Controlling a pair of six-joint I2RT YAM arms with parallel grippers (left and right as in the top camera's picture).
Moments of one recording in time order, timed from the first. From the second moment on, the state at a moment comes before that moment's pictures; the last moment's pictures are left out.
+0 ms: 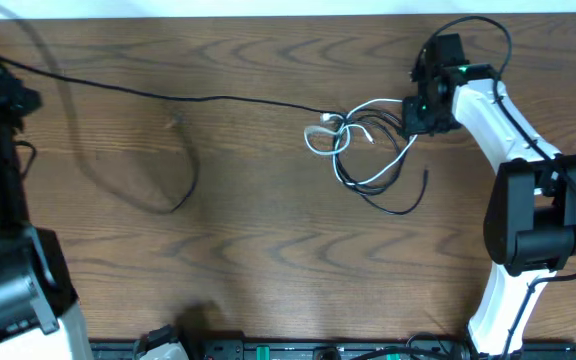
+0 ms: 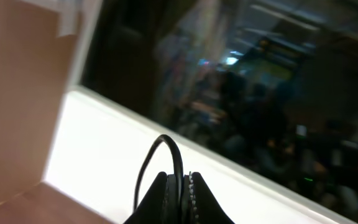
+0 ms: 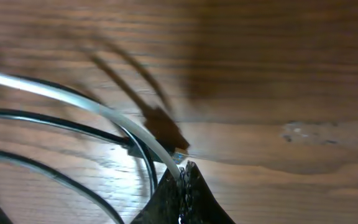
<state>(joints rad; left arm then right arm) 0.41 1.03 1.47 -0.28 0.10 -0.44 0.11 2.08 1.60 -0.82 -0.03 0.10</state>
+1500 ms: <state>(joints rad) 0.27 1.29 1.47 -0.79 0.43 -0.49 0.17 2.10 1.85 -0.93 -0.34 -0.03</state>
